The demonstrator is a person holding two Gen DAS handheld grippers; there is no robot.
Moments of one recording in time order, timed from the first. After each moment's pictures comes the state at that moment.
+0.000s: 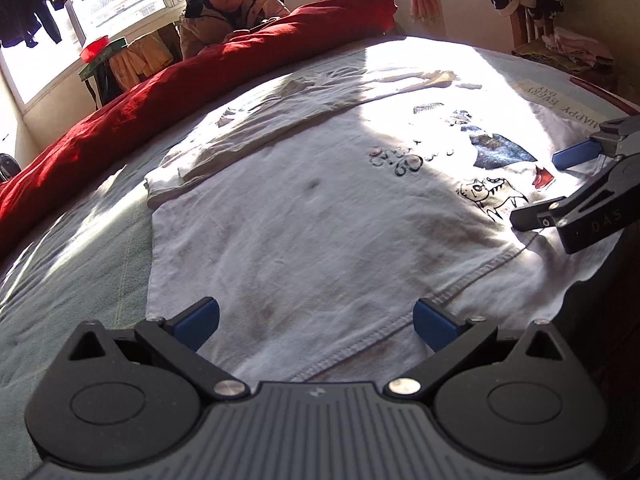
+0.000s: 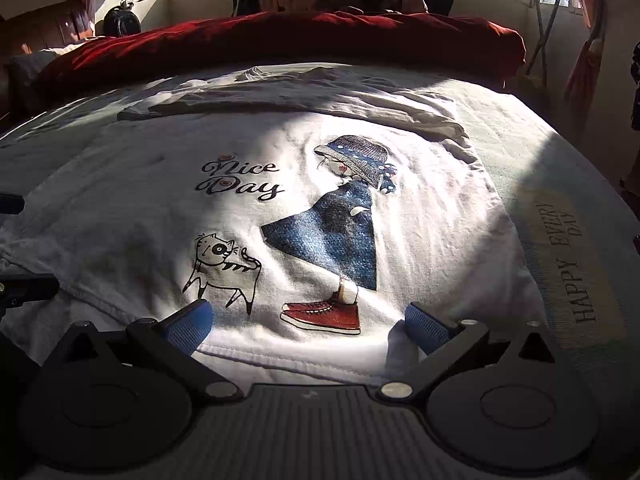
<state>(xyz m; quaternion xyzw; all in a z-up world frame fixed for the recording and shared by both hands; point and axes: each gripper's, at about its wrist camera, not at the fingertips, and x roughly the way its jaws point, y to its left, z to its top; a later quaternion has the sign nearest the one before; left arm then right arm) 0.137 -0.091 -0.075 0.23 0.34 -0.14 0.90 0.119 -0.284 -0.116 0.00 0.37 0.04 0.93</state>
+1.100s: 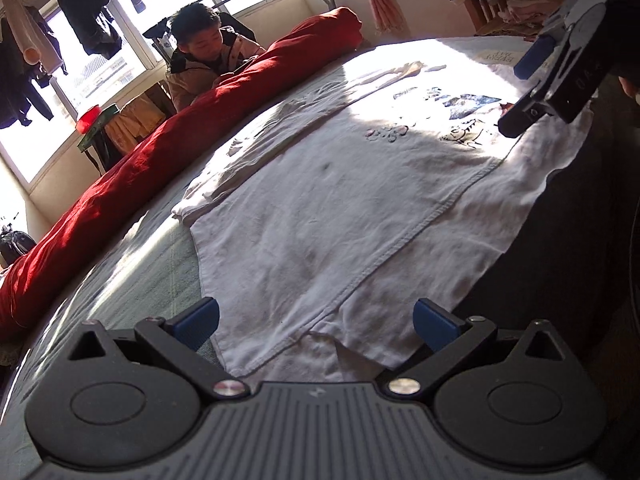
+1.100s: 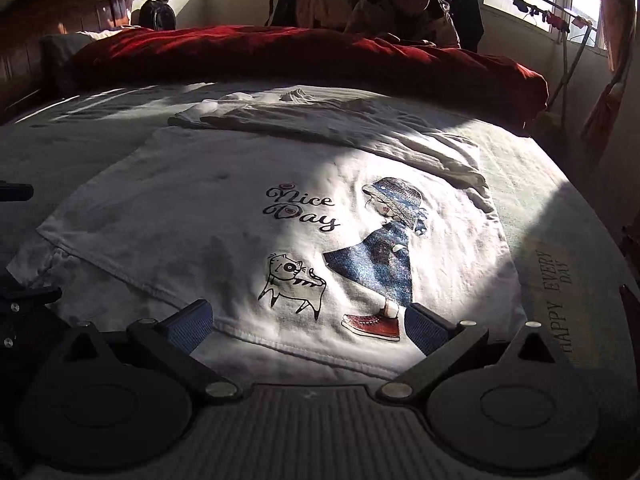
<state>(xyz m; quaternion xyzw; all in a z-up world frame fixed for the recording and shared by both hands) 0.081 -0.049 -0.081 0.31 0.27 -0.18 0.90 0.093 -0.251 -0.071 -0.06 0.36 0.08 0.93</state>
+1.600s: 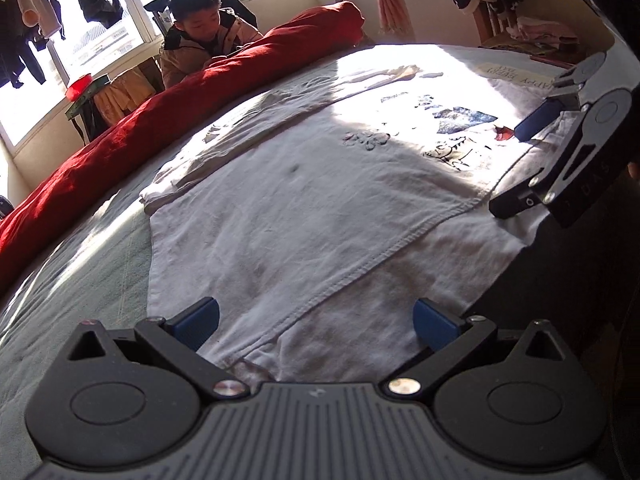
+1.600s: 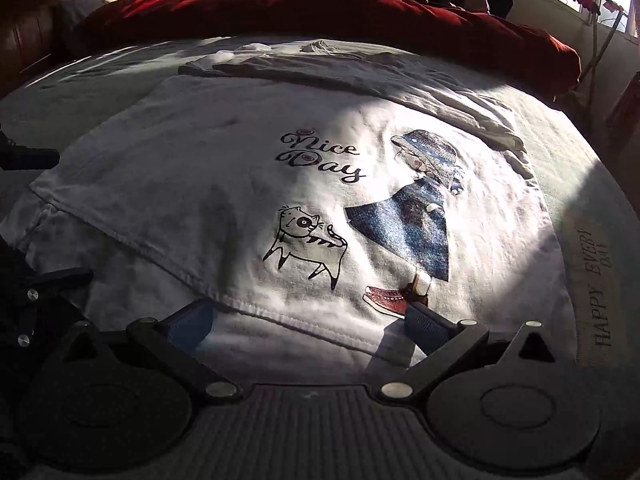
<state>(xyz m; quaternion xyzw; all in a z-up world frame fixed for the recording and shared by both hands) 0.095 -0.063 -0.094 0.24 0.31 -0.18 0.90 0.100 -0.246 -0.109 -0.06 0.40 0.10 0.91</state>
